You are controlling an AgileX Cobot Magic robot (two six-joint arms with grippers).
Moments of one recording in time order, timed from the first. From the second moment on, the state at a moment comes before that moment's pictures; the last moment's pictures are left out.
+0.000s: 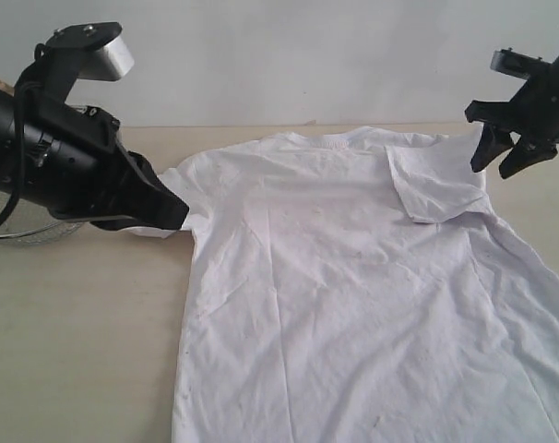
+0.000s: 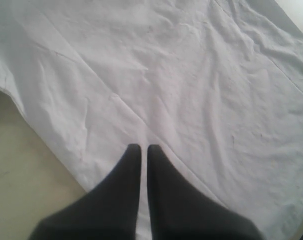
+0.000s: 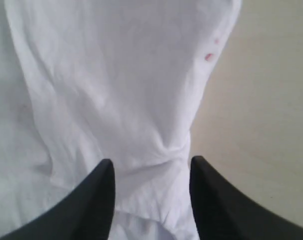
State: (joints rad) left arm -0.45 1.35 -0.95 -0.54 0.68 0.50; right arm -0.28 2.34 -2.02 0.38 1.21 -0.28
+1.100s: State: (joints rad) left arm -0.45 1.35 -0.95 -0.54 0.68 0.50; right arm -0.28 2.34 -1.80 0.28 1.08 -0.25
